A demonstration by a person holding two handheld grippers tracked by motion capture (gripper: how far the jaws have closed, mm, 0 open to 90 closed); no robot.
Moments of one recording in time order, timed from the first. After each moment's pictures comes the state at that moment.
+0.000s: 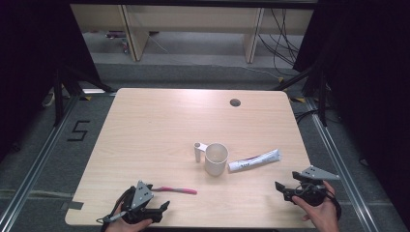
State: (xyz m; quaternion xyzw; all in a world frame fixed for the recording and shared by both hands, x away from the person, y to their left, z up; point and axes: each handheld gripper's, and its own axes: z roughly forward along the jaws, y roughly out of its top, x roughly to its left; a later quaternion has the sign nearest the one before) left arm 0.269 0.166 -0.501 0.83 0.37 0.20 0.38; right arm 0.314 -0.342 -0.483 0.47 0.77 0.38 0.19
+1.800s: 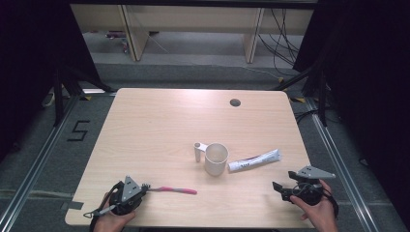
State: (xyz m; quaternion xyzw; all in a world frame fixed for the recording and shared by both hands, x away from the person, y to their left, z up) left arm 0.287 0.204 -0.511 0.83 0.39 0.24 0.32; right arm 0.318 -0.337 -0.486 0.45 0.79 0.38 0.18
